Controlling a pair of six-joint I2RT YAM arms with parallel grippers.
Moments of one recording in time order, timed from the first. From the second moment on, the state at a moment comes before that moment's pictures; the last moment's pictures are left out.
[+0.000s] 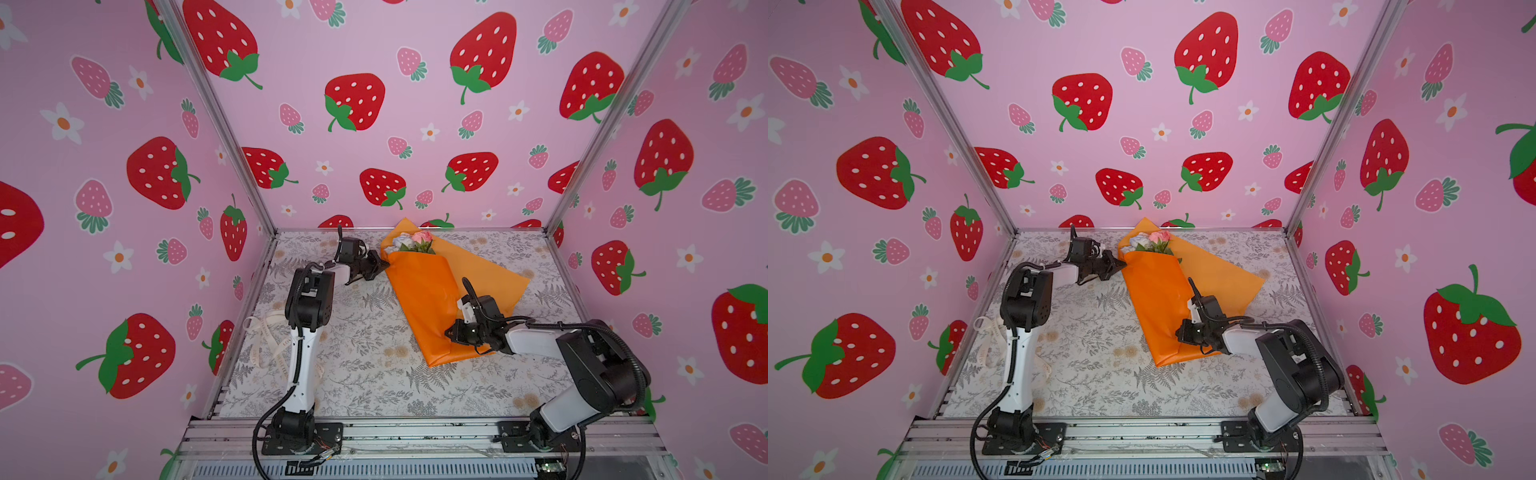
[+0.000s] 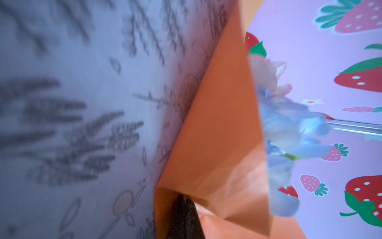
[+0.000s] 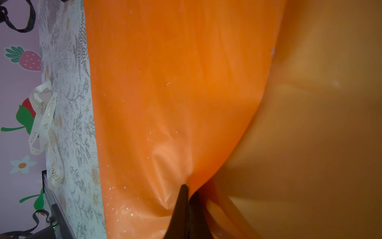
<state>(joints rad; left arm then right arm) -0.15 2.46 1.70 0.09 0.71 -0.99 0.56 1.58 0.57 0.11 -0.37 0.61</state>
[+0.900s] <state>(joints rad) -0.26 1.88 1.12 0.13 0.75 -0.95 0.55 1.58 0.57 0.09 -0.41 0.61</state>
